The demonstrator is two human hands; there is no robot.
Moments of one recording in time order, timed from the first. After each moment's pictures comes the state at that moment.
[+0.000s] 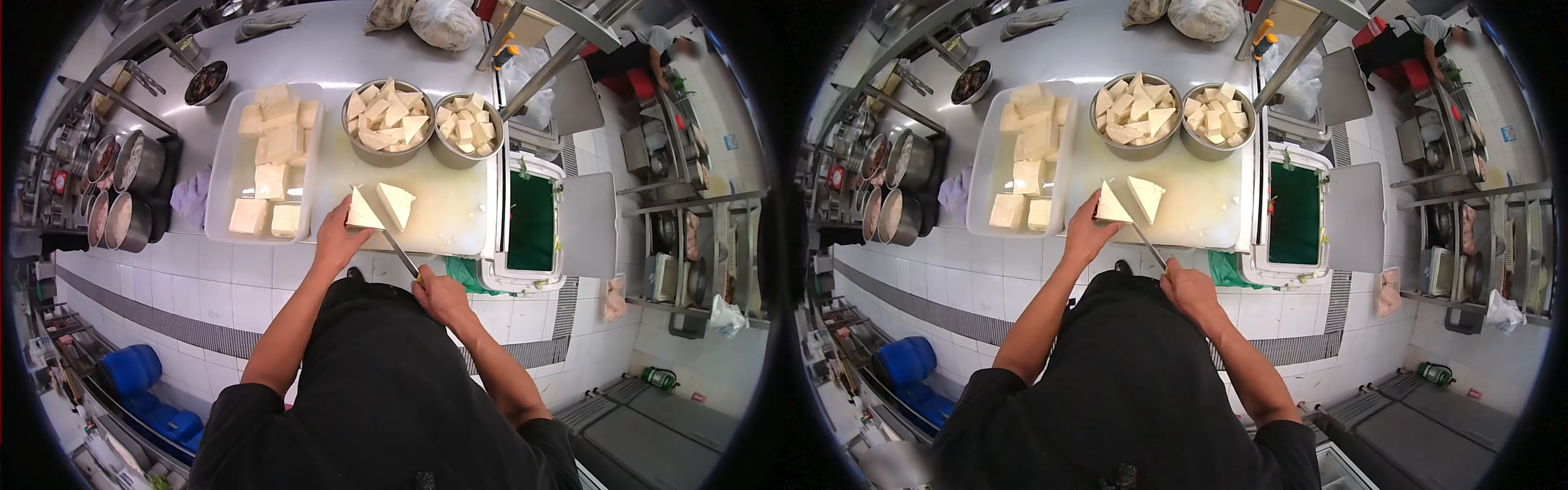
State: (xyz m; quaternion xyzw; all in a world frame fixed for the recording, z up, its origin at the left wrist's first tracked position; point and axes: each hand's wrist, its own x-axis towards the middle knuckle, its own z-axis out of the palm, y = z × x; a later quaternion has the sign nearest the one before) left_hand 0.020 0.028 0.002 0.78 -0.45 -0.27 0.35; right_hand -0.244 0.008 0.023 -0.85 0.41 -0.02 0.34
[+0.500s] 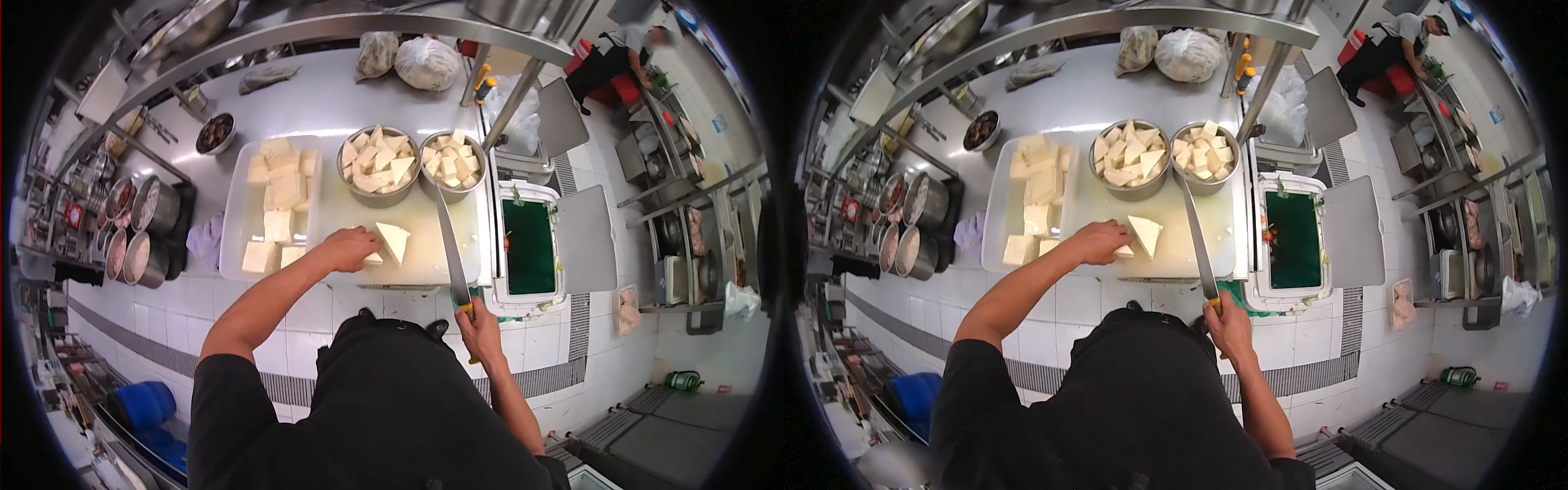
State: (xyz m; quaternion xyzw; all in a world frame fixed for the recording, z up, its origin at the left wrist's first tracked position) left_hand 0.061 -0.045 0.038 0.48 -0.86 -0.14 -0.07; right_hand -0.310 0.013 0.045 -0.70 0.57 -0.17 0.39
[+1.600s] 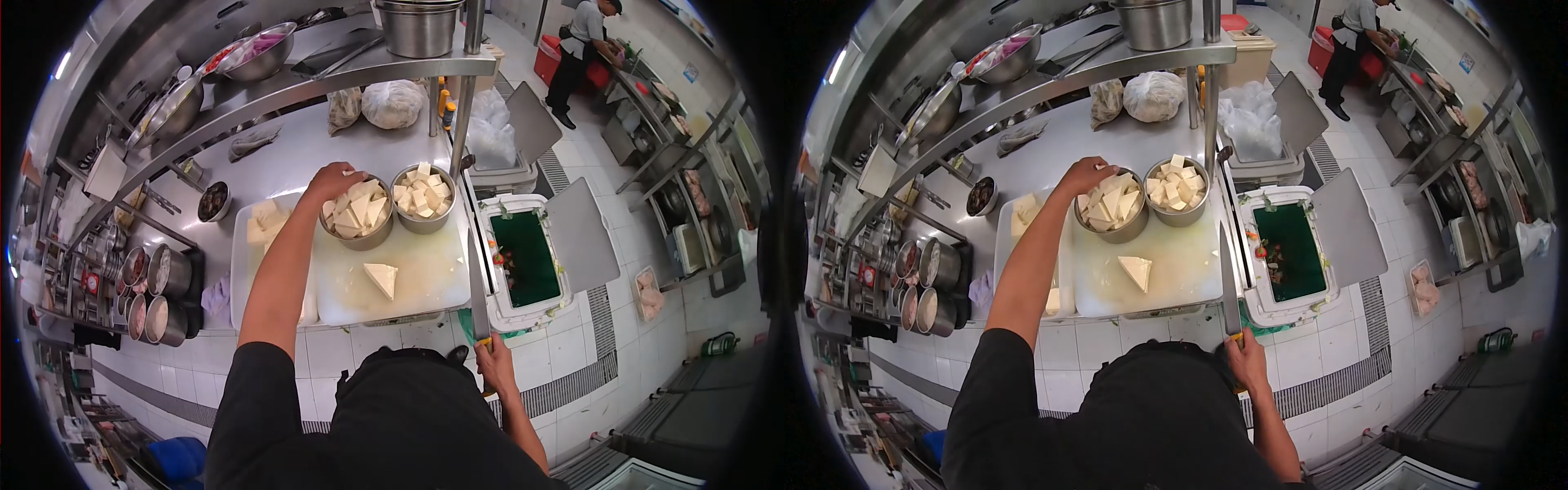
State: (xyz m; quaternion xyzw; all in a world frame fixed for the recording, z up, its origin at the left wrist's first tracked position) left_hand 0.094 -0.240 0.136 0.72 -0.64 -0.18 0.21; right_hand -0.366 0.043 -0.008 -0.54 0.61 -0.29 0.51
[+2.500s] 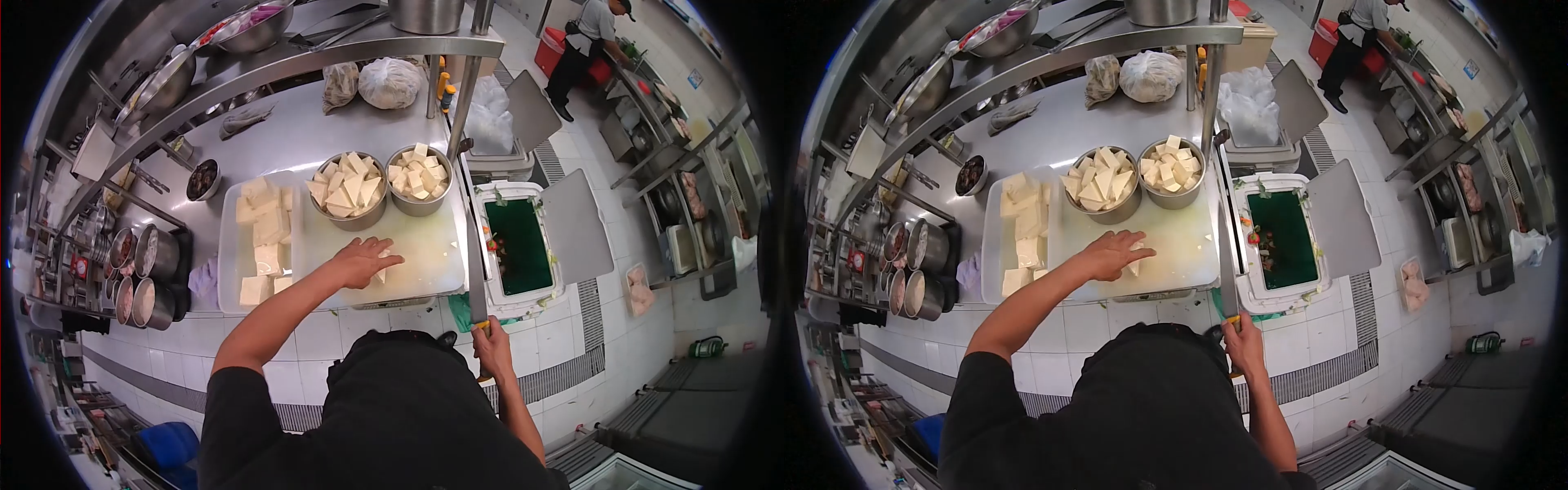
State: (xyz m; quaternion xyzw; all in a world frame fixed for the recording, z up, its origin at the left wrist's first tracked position) left_hand -0.001 -0.073 0.068 0.45 -0.89 -0.10 -0.05; right_hand -0.366 0.033 0.017 -0.49 0.61 -0.28 0.55
